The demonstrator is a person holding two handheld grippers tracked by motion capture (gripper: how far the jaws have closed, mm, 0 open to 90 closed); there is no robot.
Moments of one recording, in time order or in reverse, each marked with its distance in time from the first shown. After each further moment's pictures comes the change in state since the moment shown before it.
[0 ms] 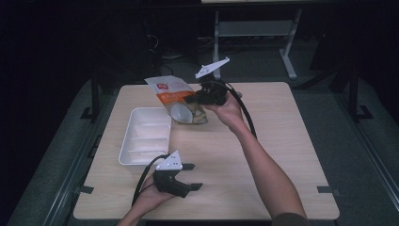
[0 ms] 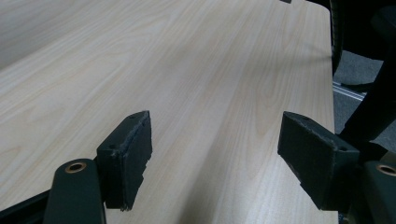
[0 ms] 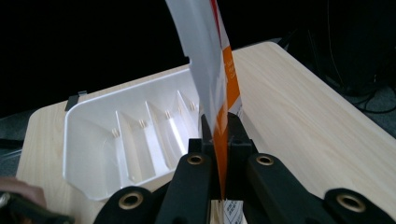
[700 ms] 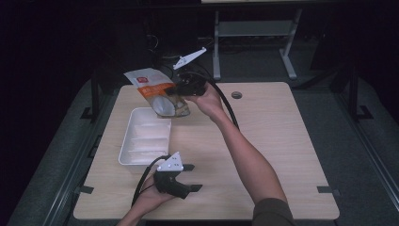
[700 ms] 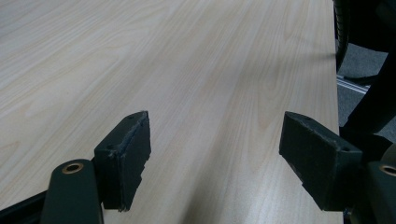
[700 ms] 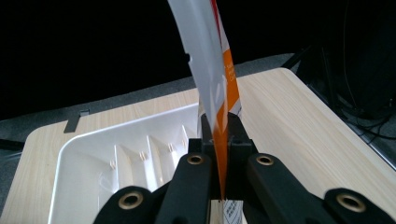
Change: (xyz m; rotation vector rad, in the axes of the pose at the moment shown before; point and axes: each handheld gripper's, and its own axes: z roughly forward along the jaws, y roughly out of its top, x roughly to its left) left arm -0.001 -0.002 0.002 0.021 0.007 0.011; right arm 0.001 0.044 0.043 -0.018 0.046 -0.052
